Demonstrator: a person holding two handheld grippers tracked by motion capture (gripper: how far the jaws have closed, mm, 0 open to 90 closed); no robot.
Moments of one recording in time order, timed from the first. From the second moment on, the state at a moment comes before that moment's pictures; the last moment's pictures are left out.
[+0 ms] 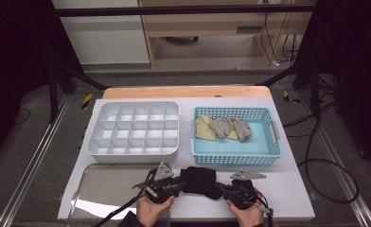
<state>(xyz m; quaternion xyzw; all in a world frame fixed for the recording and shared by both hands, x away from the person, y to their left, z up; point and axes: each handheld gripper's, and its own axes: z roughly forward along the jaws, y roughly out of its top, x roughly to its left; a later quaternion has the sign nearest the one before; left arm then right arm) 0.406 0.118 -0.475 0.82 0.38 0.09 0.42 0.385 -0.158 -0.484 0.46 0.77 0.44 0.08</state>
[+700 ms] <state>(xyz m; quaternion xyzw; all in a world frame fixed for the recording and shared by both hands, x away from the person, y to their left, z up) 0.410 0.120 -0.475 0.81 0.39 0.07 0.43 0.387 -0.122 -0.449 0.36 0.81 0.45 0.09</state>
